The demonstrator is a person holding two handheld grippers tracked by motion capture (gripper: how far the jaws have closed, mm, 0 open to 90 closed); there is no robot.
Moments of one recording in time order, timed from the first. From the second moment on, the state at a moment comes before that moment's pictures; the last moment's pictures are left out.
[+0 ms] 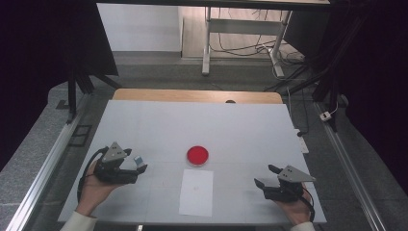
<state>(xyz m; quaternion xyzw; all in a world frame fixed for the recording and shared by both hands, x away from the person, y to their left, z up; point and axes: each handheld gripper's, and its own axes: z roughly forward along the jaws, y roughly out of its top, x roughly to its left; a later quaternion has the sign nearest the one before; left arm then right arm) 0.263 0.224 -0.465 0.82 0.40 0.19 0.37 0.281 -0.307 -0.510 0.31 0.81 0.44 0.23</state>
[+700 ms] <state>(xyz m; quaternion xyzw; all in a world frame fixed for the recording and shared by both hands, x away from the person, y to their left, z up) 0.303 0.232 -0.468 0.84 0.40 0.15 0.32 0.283 -0.305 -0.512 0.31 0.81 0.43 0.23</state>
